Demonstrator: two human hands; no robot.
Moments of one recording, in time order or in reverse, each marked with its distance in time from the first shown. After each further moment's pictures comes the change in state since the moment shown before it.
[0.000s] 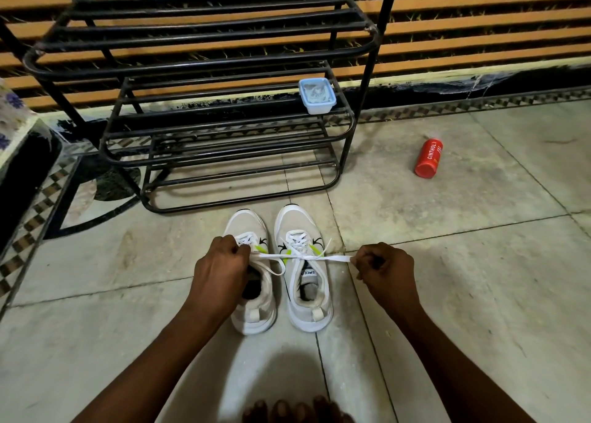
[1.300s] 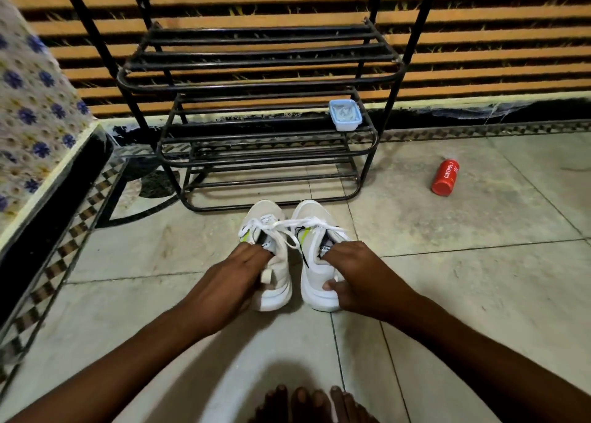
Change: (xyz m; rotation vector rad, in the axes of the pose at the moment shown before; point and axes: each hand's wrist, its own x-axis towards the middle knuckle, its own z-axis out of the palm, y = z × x) left_hand -0.056 -0.031 -0.076 -0.446 -0.067 0.276; right_hand -0.019 -0.090 0.020 -0.549 -0.439 -0.798
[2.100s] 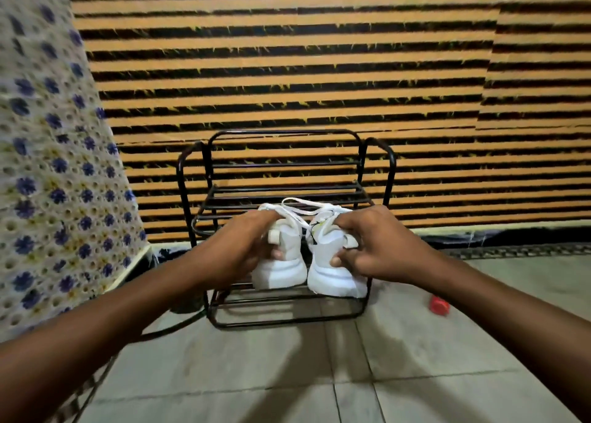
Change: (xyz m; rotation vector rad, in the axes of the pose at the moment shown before) left_hand 0.049 0.095 -0.264 0.034 0.286 0.169; right_hand 0.091 -0.101 -0.282 0.029 0.195 -0.057
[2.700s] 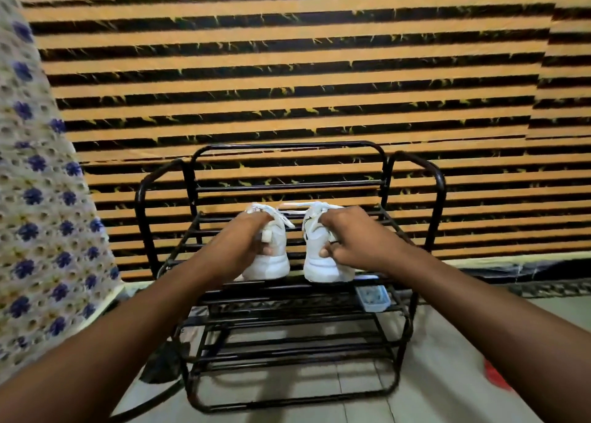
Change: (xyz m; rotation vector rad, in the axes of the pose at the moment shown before) left_hand 0.141 -0.173 0.049 0.090 0.055 -0.230; right_hand 0.181 0.139 0.080 -0.200 -0.044 0.016
